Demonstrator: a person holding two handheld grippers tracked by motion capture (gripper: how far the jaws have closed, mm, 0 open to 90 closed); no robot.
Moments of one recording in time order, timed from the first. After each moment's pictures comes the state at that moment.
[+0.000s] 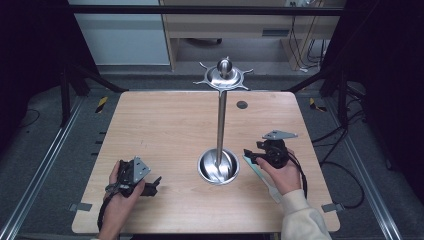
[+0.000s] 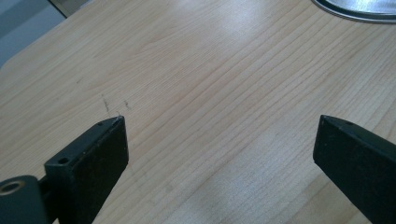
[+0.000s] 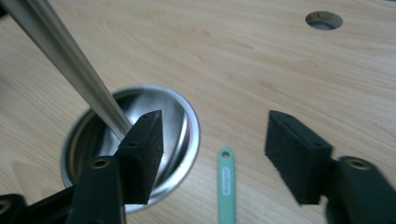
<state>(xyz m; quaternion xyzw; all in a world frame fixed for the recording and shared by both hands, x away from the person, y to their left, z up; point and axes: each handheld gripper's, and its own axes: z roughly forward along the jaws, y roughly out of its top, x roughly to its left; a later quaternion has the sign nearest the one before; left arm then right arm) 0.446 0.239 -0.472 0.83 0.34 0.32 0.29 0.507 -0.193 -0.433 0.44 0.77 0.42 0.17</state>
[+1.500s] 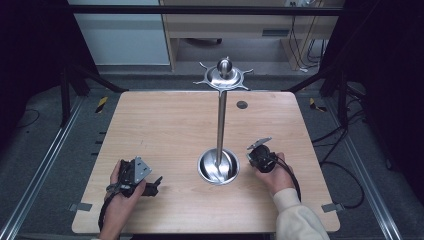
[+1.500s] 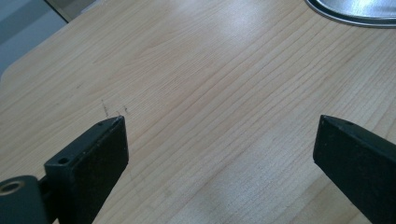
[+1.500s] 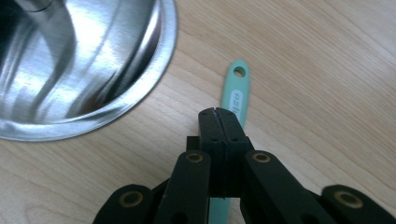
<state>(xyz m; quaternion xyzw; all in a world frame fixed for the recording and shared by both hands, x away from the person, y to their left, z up) 0.445 0.237 -0.471 0.83 0.33 0.33 0.29 0.521 -0.174 -0.476 0.43 0.86 0.22 0.17</state>
